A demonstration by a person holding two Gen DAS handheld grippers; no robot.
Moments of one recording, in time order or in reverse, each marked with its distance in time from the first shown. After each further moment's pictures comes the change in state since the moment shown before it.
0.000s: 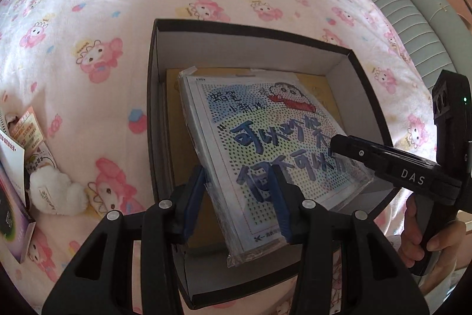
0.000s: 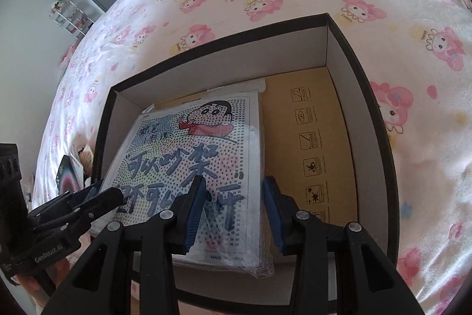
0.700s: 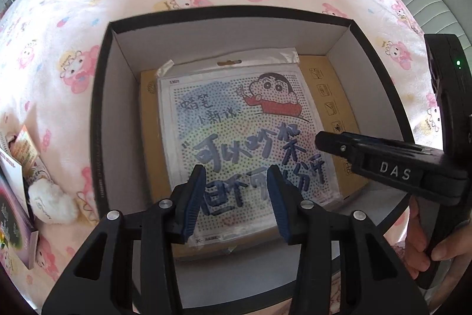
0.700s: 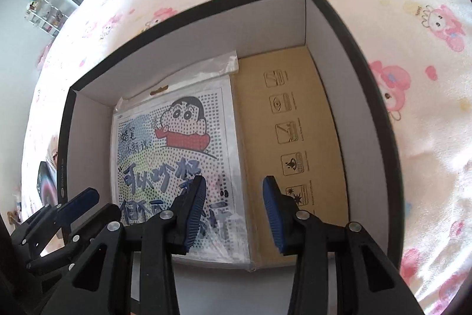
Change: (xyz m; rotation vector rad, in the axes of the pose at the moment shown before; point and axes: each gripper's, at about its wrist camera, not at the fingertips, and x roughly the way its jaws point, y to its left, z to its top) left arm 0.027 -0.045 -0.006 0.076 0.066 0.084; right arm 0.030 -0.025 -0.007 0.078 0.101 -0.051
